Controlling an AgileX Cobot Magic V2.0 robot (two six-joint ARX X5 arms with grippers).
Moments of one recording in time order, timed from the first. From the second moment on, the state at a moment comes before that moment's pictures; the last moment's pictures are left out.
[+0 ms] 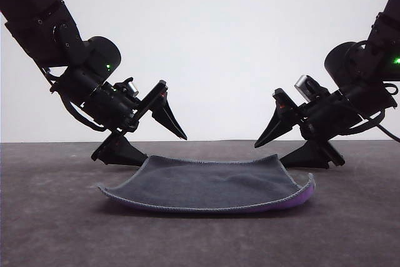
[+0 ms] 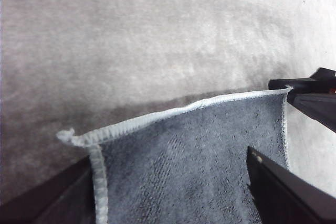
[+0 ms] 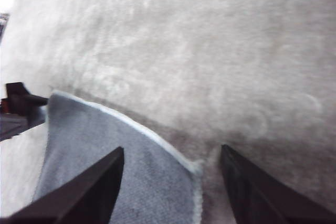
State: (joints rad) left_arx -0.30 2.04 1.32 -0.09 0.61 -0.41; right_arx 0.14 2.00 1.10 0.17 -0.73 0.43
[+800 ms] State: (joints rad) left_arx -0.29 2.05 1.32 -0.09 0.55 -0.40; right_arx 0.16 2.00 1.10 0.09 -0.65 0.39
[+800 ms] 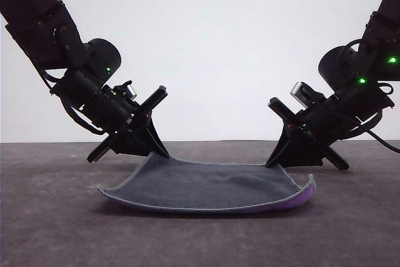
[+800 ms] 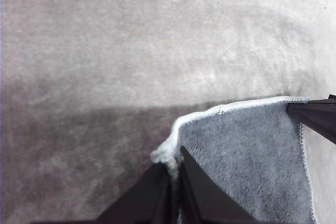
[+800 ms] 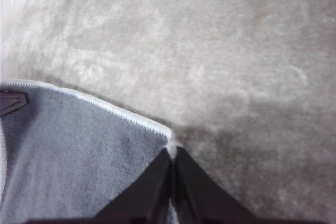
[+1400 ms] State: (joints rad) left_arx -0.25 1.96 1.32 -0.30 0.55 -0.25; right_arx 0.20 1.84 1.10 -0.03 -0.65 0.31
